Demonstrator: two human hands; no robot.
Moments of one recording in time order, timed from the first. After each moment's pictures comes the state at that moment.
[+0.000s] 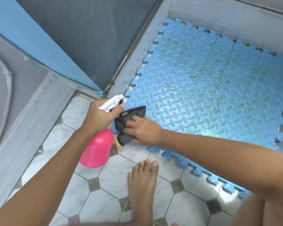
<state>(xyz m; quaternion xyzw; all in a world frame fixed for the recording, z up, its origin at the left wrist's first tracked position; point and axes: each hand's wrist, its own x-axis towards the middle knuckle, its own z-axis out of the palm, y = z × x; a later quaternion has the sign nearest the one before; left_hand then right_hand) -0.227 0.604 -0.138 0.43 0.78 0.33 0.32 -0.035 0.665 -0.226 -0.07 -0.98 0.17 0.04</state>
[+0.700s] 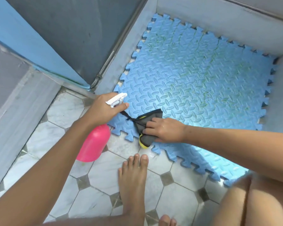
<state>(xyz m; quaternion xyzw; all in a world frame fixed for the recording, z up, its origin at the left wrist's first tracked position) -0.203 0.626 -0.152 0.50 0.73 0.29 0.37 0.071 0.691 -0.209 -0.03 -0.99 0.14 -0.02</state>
